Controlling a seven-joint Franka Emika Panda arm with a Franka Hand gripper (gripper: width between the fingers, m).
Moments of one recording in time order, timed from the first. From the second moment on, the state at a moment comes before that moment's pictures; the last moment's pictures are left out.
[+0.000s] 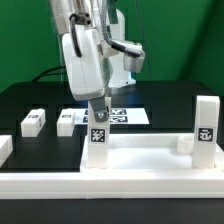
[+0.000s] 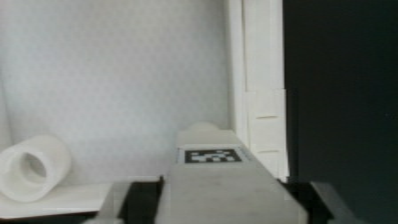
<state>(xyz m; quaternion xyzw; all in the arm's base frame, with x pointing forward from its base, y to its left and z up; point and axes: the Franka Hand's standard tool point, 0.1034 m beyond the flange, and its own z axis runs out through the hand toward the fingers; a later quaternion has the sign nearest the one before) 0.638 -0.045 0.105 -0.67 0.73 0.03 0.09</state>
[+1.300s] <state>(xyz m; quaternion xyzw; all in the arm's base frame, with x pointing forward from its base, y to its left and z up) 0.644 -0.051 0.106 -0.99 0.08 -0.06 0.04</state>
